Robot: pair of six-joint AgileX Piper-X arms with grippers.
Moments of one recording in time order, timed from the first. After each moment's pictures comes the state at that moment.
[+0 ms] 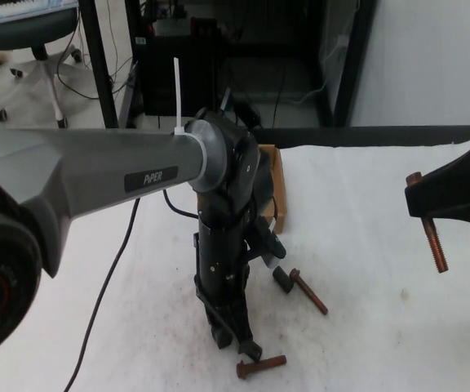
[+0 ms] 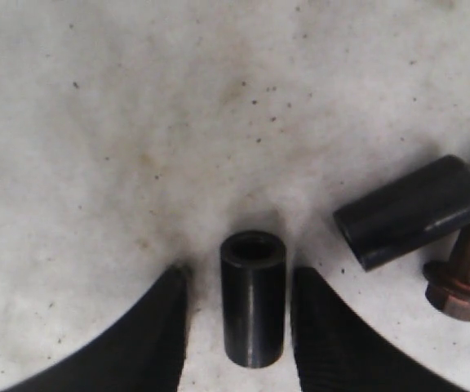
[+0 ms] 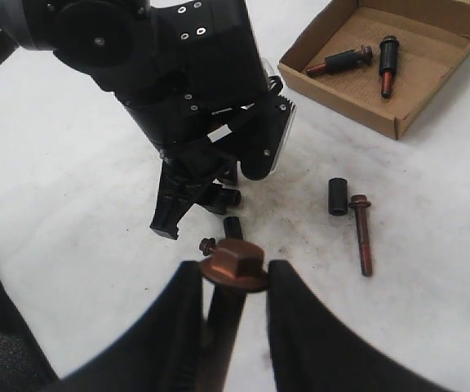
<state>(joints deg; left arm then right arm) -39.0 118.6 -84.9 66.2 2.5 28.8 6.9 58.2 -57.6 57.0 -38.9 -15.0</state>
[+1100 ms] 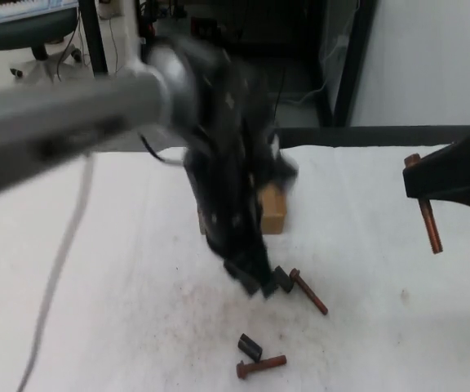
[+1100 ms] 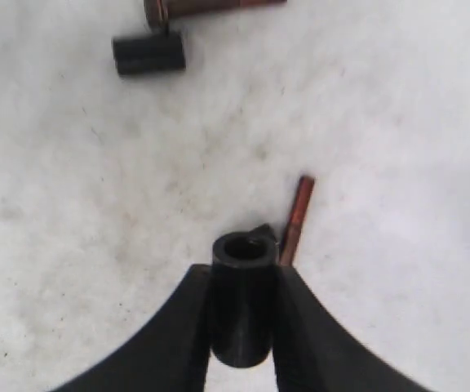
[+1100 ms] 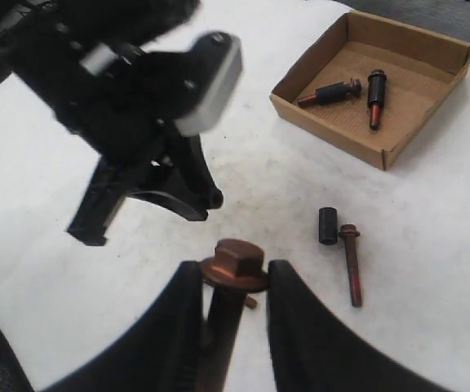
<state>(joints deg) -39.1 100.6 -82.3 61.6 14.3 20.0 6.9 58.2 -57.6 52.4 -38.9 -13.4</state>
